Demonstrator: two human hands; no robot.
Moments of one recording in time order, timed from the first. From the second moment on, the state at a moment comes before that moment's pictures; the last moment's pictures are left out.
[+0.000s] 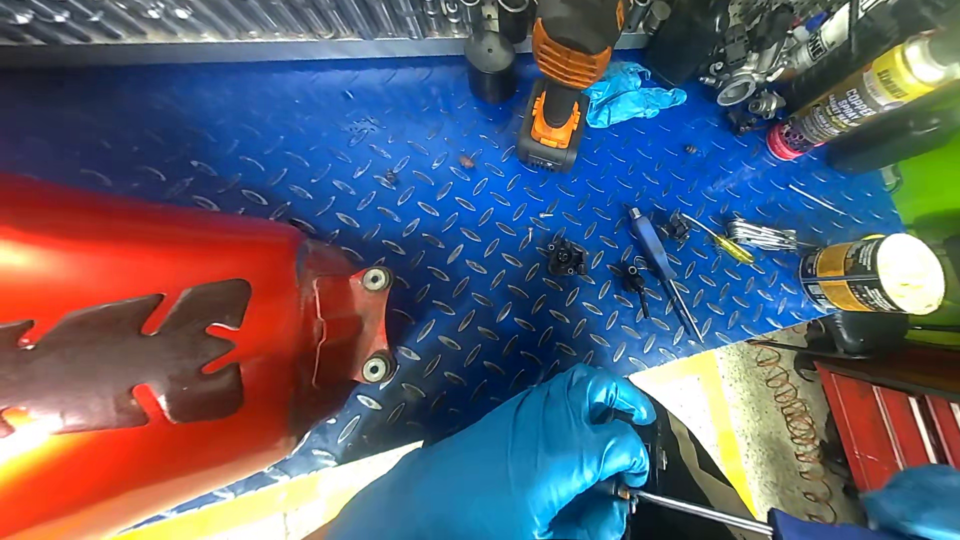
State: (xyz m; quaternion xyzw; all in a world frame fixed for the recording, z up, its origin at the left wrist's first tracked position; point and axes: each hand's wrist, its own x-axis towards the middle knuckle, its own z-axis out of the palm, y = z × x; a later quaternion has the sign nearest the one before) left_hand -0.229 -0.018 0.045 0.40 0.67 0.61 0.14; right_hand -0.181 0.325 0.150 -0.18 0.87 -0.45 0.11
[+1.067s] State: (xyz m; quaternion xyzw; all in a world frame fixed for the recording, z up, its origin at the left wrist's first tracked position) left_hand -0.240 -0.015 0.047 0.43 0.68 0.58 0.15; right_hand -0.172 0.321 0.153 -0.12 0.87 -0.45 0.13
